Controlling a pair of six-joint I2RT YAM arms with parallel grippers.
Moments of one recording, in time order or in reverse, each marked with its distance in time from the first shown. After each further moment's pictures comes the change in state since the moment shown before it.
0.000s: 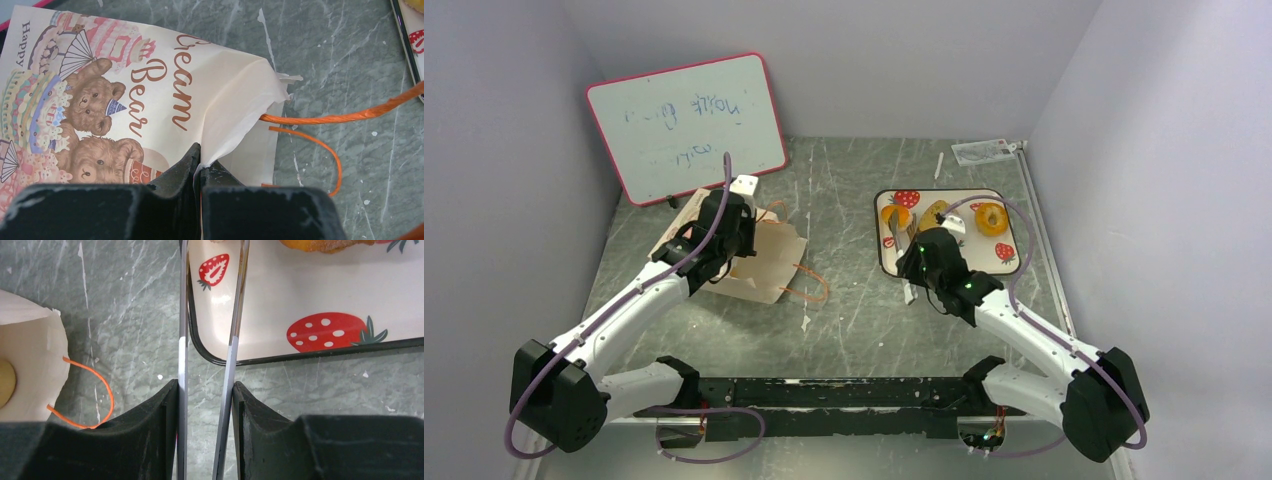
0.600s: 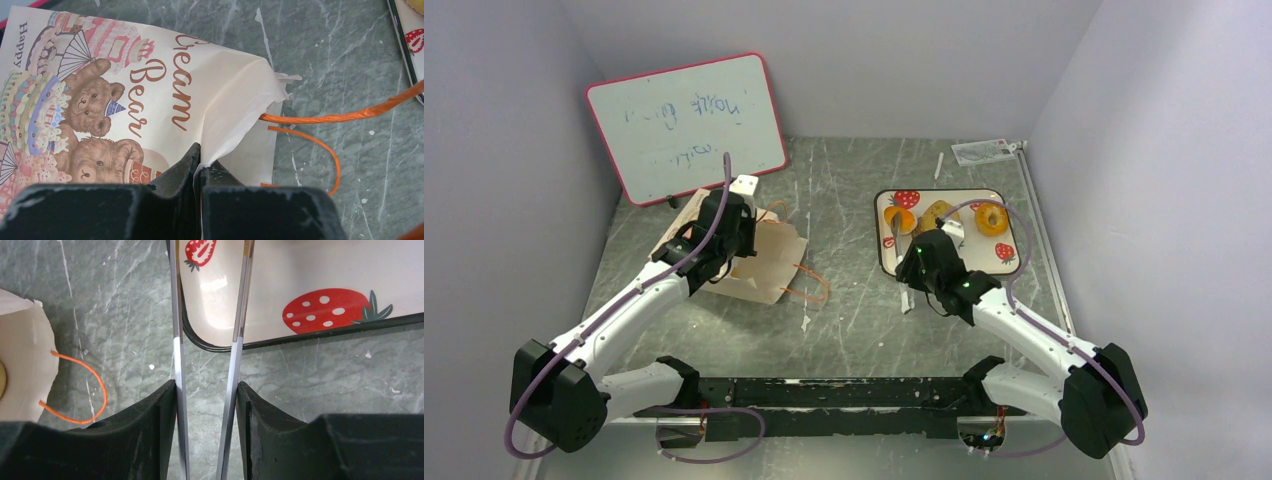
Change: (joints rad) left arm 0.000 0.000 0.000 0.000 0.009 -0.004; right arm 0.000 0.021 -0.003 -0.048 -0.020 0.053
